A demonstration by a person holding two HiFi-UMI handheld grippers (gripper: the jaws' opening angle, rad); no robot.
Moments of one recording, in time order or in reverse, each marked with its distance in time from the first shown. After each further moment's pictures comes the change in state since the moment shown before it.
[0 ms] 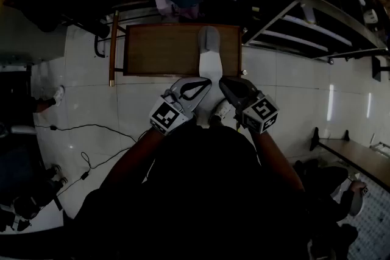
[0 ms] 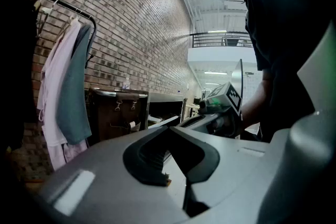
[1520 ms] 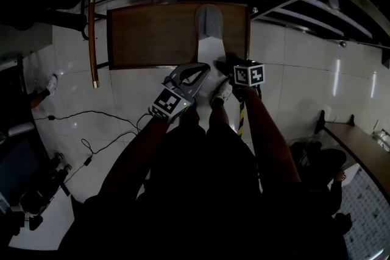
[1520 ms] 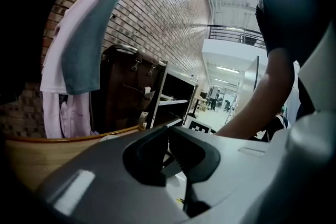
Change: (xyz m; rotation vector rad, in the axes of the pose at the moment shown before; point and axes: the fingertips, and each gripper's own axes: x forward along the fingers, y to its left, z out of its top) left arm 0.064 0.076 -0.142 -0.190 0.131 0.046; right arm 0.113 -0.184 -0.264 0.555 0.431 -0.153
